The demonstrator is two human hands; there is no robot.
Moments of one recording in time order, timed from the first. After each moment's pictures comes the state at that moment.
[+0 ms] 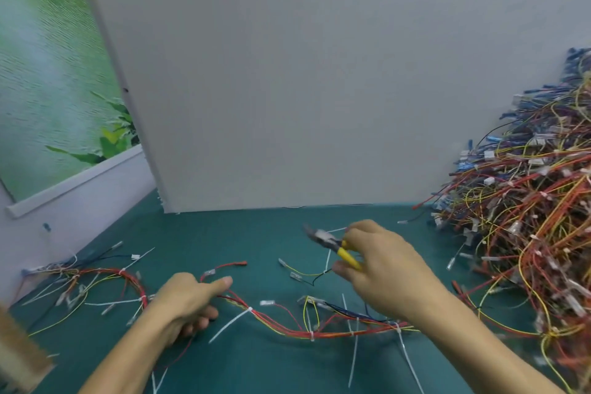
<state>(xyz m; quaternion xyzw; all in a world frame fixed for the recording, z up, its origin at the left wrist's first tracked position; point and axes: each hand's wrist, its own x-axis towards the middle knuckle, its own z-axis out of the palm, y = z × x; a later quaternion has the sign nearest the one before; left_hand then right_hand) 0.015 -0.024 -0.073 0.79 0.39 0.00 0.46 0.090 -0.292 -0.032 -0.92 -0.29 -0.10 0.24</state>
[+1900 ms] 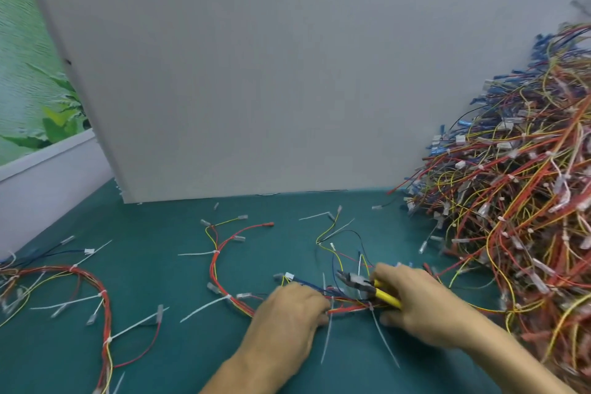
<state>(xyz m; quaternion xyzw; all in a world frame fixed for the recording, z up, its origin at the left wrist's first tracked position) 0.040 -0.156 -0.120 0.96 -0.17 0.14 0.14 0.112 -0.375 -0.097 -0.94 -0.29 0.06 0.15</state>
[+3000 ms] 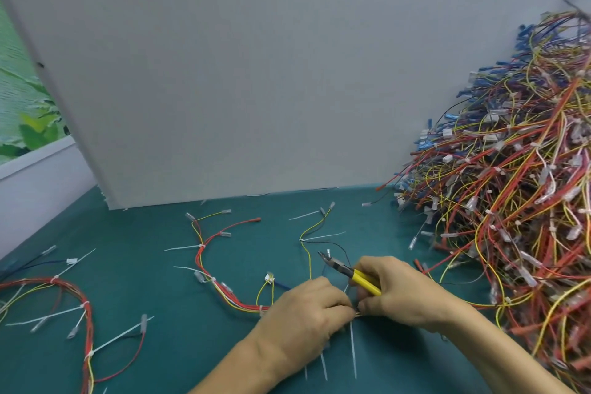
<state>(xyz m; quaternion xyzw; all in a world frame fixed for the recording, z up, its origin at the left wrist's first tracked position) 0.067 -0.174 -0.124 0.88 -0.40 0.22 0.11 0.124 -0.364 -0.093 -0.92 -0.24 0.12 0.28</state>
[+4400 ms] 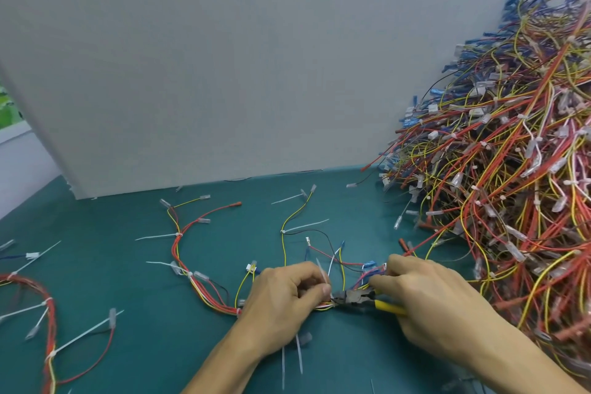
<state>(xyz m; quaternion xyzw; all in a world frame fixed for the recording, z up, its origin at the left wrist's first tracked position) 0.068 -0.179 -0.136 0.90 -0.11 0.07 0.42 0.083 -0.400 -0.103 -0.96 -0.28 -0.03 -0.03</state>
